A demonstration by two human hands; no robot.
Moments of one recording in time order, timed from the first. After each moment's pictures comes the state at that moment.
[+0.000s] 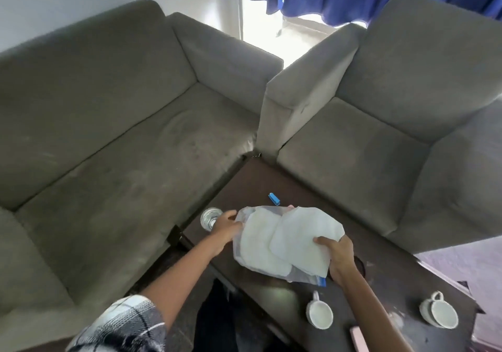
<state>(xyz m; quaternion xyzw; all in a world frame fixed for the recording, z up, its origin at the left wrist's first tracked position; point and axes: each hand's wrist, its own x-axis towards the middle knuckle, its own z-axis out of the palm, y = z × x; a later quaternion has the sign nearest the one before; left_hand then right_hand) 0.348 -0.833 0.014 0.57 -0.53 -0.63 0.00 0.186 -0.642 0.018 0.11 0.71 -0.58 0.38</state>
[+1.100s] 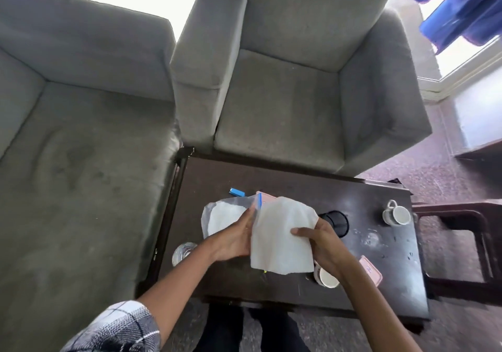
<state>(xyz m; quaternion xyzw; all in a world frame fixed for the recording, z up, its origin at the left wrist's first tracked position) 0.266 -0.902 -0.013 0.29 -0.37 -0.80 -0.38 0.213 -0.704 0.033 0.16 0.59 -0.67 0.42</state>
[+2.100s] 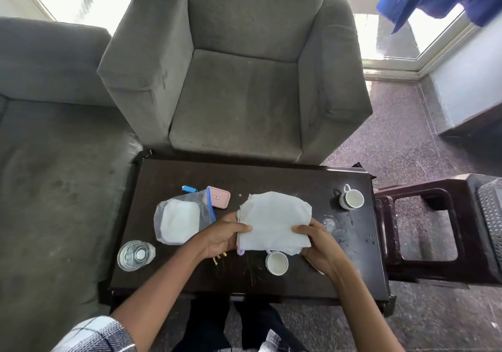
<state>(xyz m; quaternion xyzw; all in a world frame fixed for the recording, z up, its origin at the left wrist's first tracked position) 0.223 -0.749 0.012 0.28 -0.43 -0.78 -0.35 0.179 -0.525 0.024 0.25 0.50 -0.72 0.41</state>
